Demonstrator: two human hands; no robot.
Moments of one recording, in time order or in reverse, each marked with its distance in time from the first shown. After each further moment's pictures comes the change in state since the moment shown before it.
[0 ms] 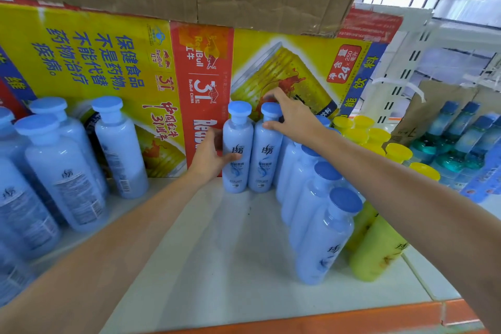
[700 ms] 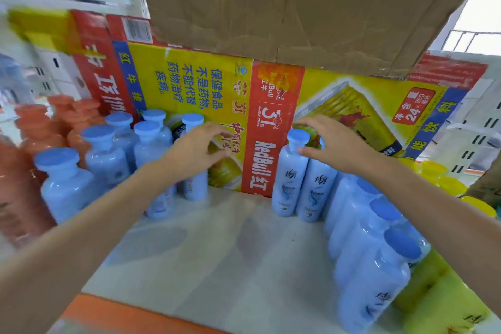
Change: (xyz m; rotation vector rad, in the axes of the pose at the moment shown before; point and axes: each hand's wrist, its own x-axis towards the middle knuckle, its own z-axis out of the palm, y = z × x) left_hand -0.057 0.057 -0.142 0.604 0.065 0.229; right_hand -0.013 -0.062 -0.031 -0.099 -0.104 -0.248
